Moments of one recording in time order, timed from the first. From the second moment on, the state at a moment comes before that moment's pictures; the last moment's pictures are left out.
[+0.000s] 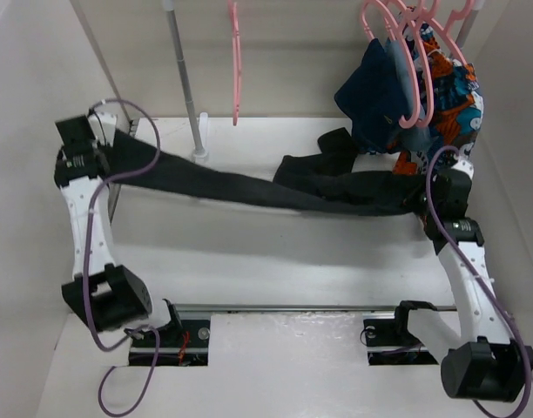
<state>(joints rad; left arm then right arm) 0.35 1.44 1.53 -0.76 -0.12 0.50 -0.09 0.95 0.87 -0.41 0.08 0.47</state>
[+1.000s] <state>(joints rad) 0.43 1.37 1.11 -0.80 -0.26 0.65 -0.09 0.65 0.72 -0.69 0.30 0.63</state>
